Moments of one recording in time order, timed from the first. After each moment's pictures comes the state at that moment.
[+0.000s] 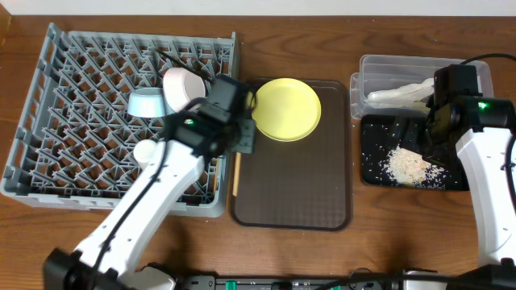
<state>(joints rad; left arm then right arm) -0.45 1.46 1.26 -0.88 0.01 -0.30 -0.06 1.48 1.33 -1.26 0.02 0.35</state>
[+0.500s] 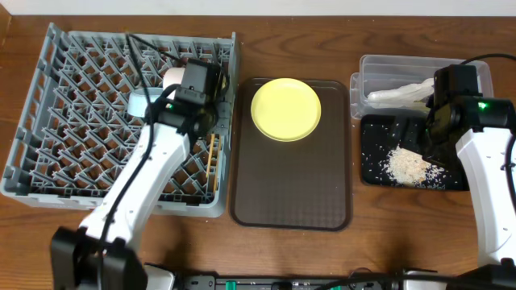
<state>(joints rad) -0.30 1.56 1.26 -0.77 -0.06 -0.17 -0.06 1.48 1.33 -1.26 0.02 0.35</state>
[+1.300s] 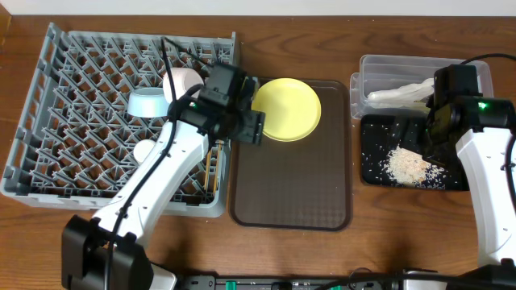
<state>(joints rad) -0.42 1.60 1.32 -0.82 0.16 -0.18 -0.06 1.48 1.33 -1.26 0.02 0.35</state>
